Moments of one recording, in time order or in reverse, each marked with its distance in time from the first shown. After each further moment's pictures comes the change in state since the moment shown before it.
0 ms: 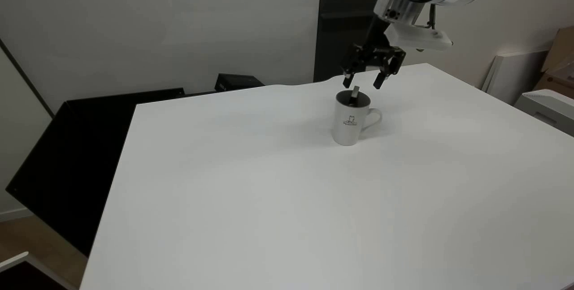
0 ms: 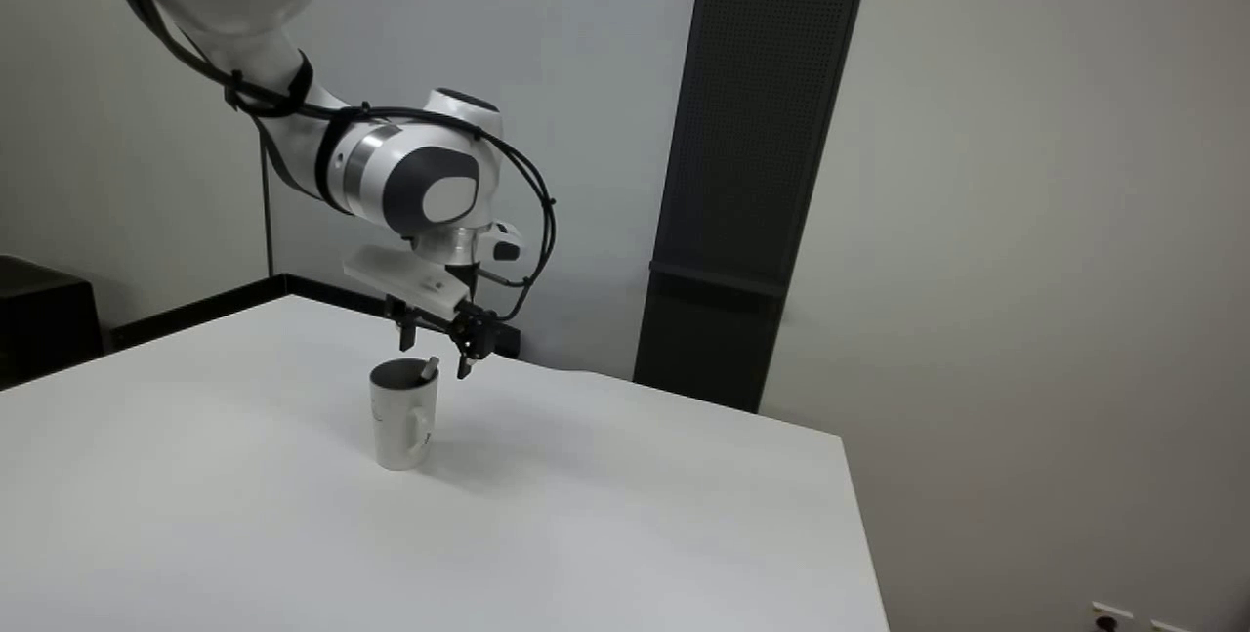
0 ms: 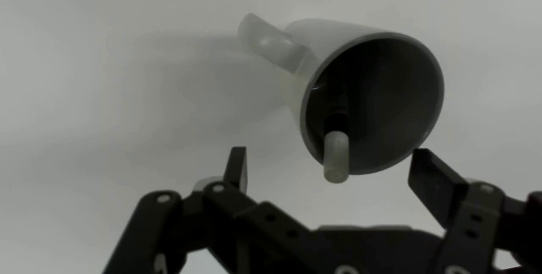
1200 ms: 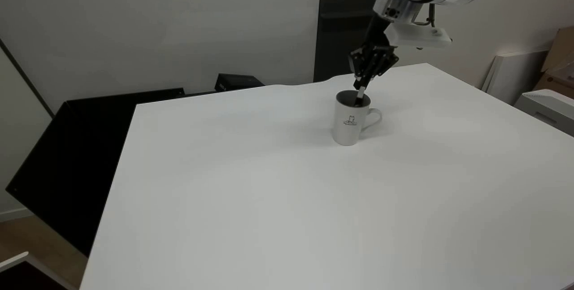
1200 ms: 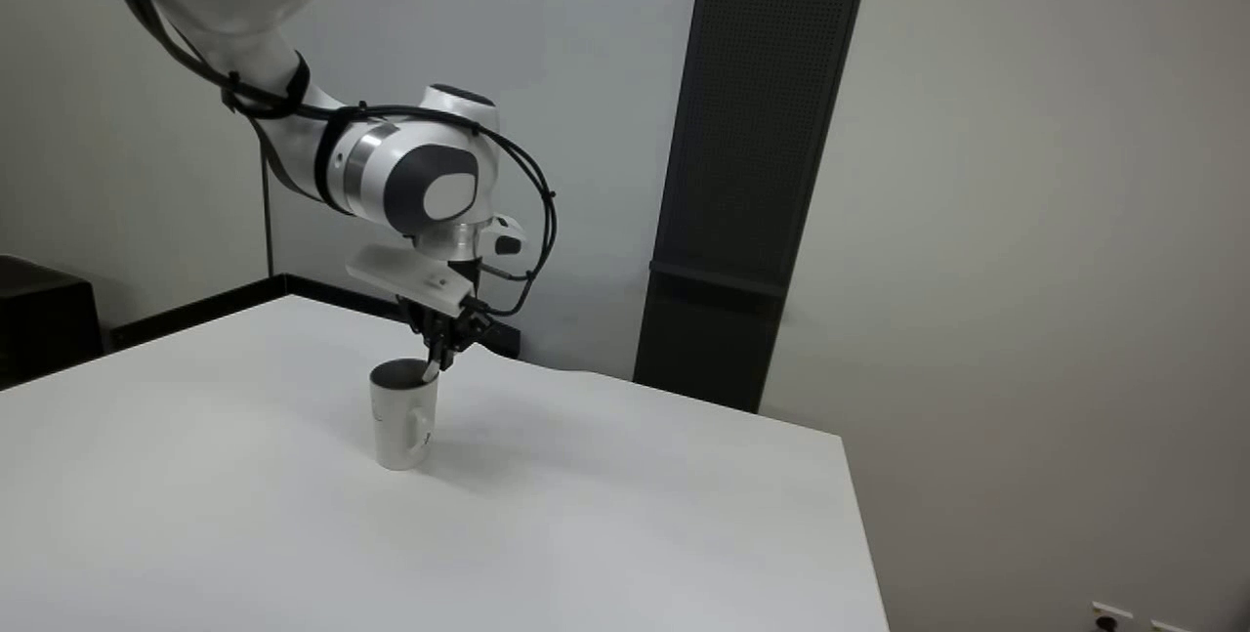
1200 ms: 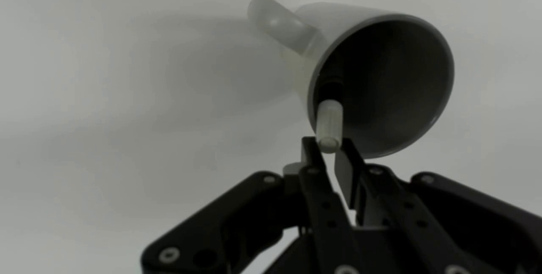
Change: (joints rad) arm 0.002 -0.002 -0.002 0.000 -0.031 0.032 0.001
